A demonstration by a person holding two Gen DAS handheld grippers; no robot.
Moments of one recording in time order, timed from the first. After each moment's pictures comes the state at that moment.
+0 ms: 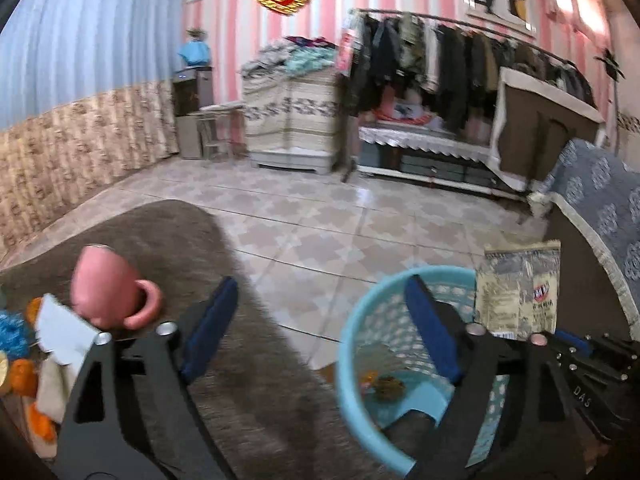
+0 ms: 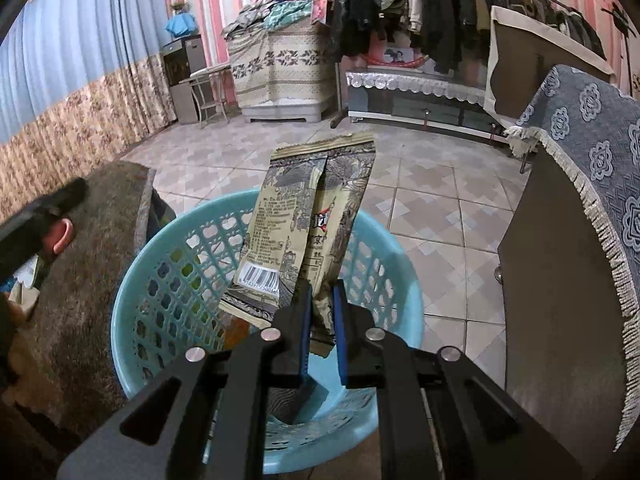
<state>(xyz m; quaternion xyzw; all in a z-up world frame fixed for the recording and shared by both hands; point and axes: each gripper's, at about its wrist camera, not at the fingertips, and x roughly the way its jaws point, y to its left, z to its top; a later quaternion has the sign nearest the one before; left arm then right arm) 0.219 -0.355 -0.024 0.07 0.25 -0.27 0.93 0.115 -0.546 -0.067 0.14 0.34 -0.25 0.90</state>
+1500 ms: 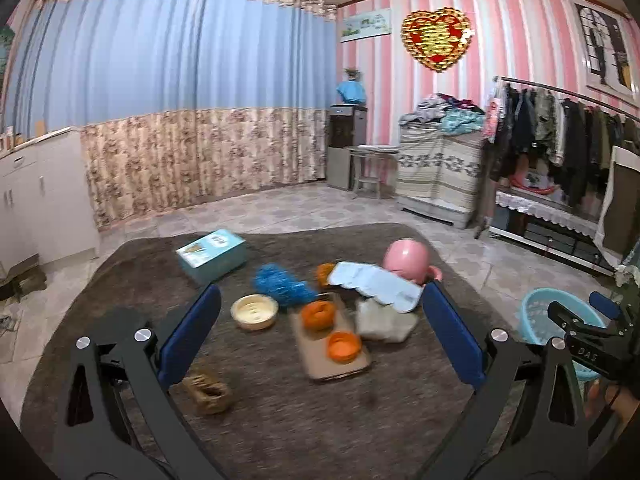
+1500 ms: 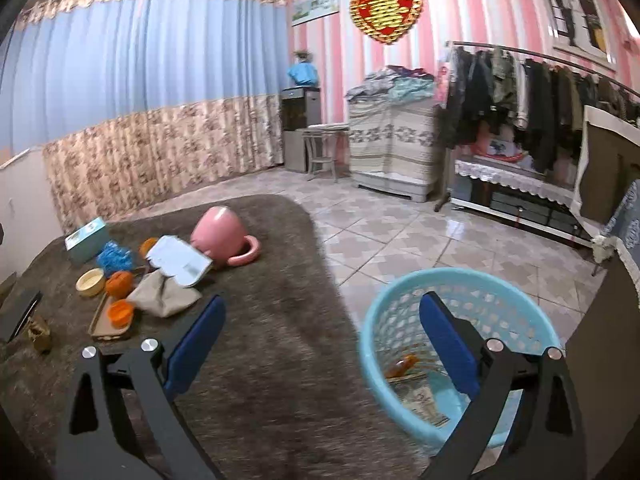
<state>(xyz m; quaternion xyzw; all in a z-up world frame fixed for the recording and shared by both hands) 0.106 -0.062 0.045 0.00 0.18 -0.03 0.98 0.124 -0.358 -0.007 0.04 0.22 -0.08 0.97</state>
